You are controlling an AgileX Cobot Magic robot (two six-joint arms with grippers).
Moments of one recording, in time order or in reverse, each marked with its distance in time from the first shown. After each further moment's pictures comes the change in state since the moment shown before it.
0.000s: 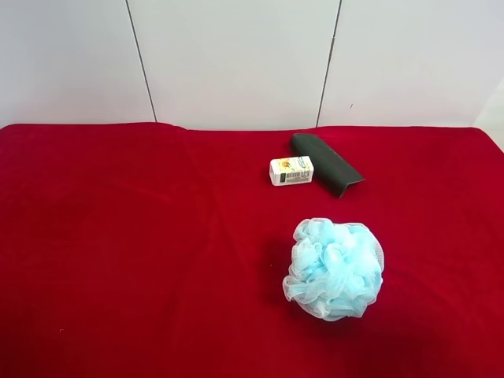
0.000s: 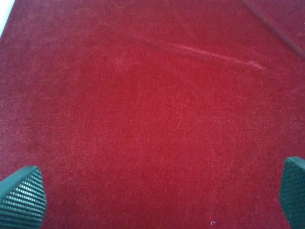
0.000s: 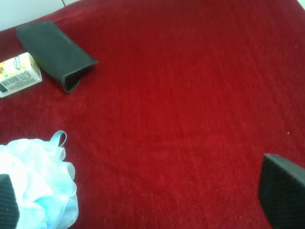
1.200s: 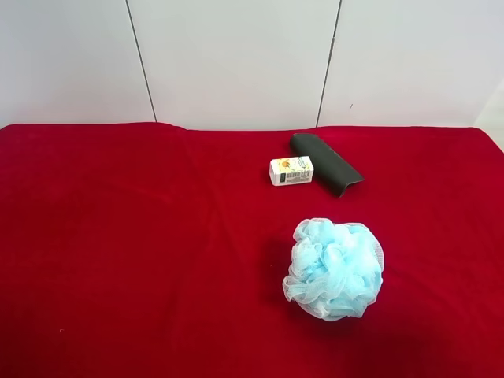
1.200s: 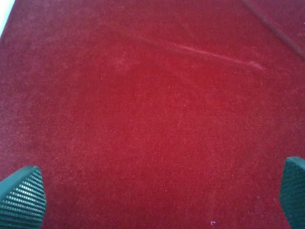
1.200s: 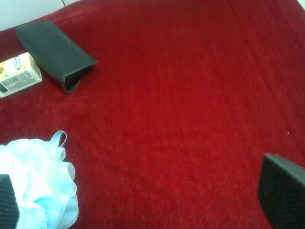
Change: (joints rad) left arm 0.000 0.000 0.000 0.001 0.000 0.000; right arm 0.000 0.000 0.000 0.000 0.000 0.001
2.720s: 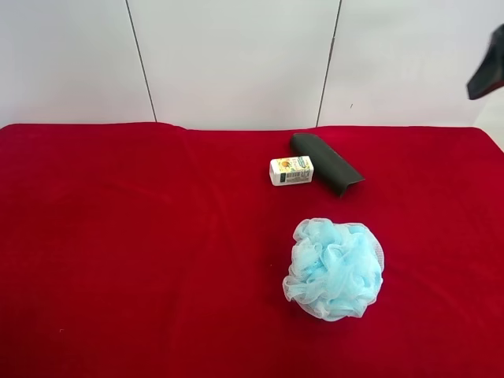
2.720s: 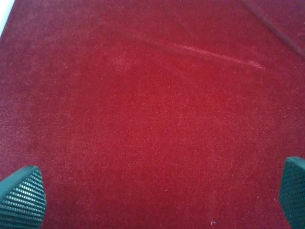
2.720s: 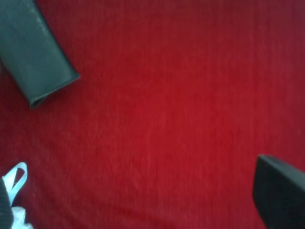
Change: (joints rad) left arm 0.000 0.000 0.000 0.000 0.000 0.000; right arm 0.000 1.269 -0.719 0.018 -0.069 -0.312
